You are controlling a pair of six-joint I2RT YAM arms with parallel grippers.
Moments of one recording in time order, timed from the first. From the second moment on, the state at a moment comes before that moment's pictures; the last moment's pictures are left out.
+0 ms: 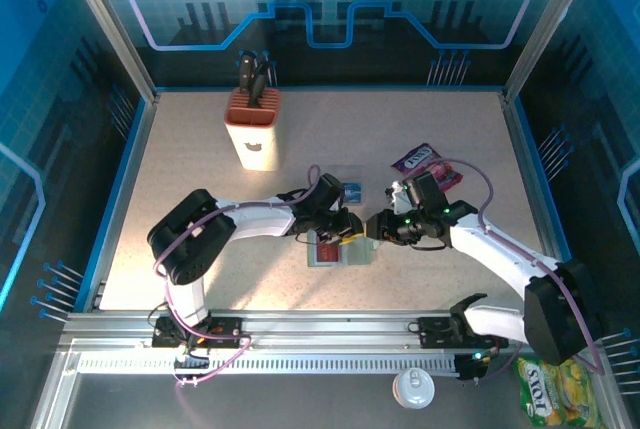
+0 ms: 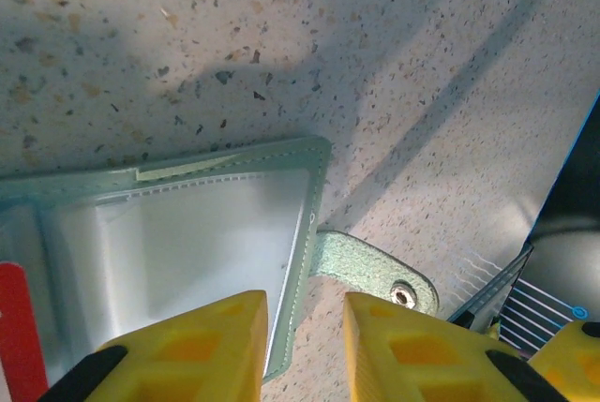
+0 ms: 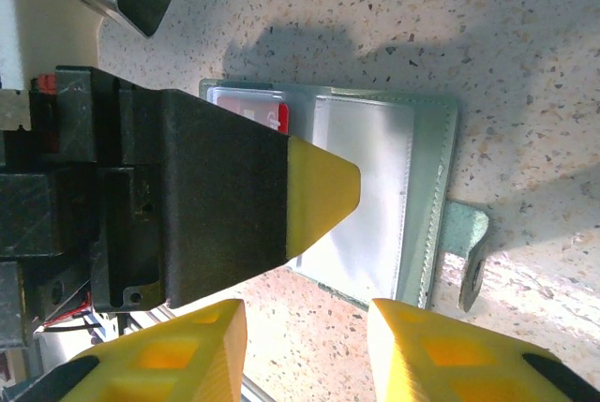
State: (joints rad) left arm -0.78 1.83 1.00 -0.08 0.42 -1.19; right arm 0.44 1.21 0.67 -0.49 -0.52 0.58
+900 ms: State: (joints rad) left arm -0.75 1.68 0.86 -0.08 0.42 -1.18; right arm 0.52 1.34 0.70 -0.45 -0.53 0.62
